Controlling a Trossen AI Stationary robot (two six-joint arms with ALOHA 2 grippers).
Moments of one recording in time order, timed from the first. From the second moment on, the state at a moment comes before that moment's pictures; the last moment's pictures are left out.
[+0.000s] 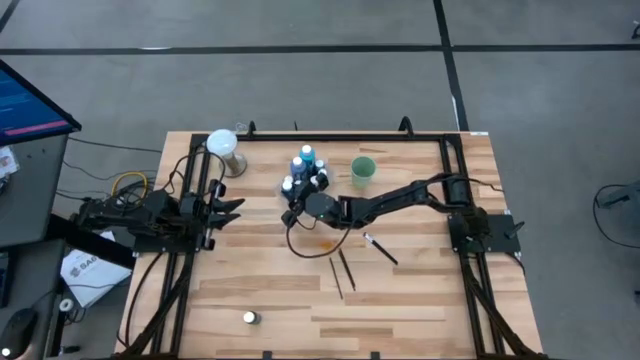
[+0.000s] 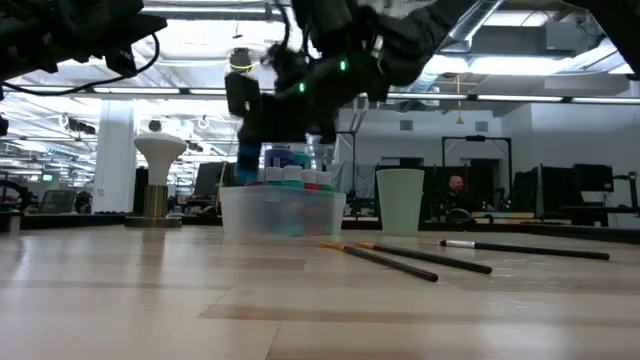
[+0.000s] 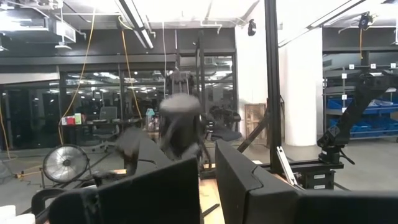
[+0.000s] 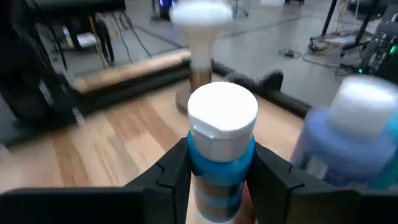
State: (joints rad) left arm -0.08 0.00 0.01 0.32 0.00 0.05; right arm 0.02 2.12 1.36 0.45 0.64 0.24
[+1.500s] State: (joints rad) left arm -0.08 0.00 0.01 0.34 0.00 0.05; right arm 0.02 2.24 1.45 0.47 0.66 0.21
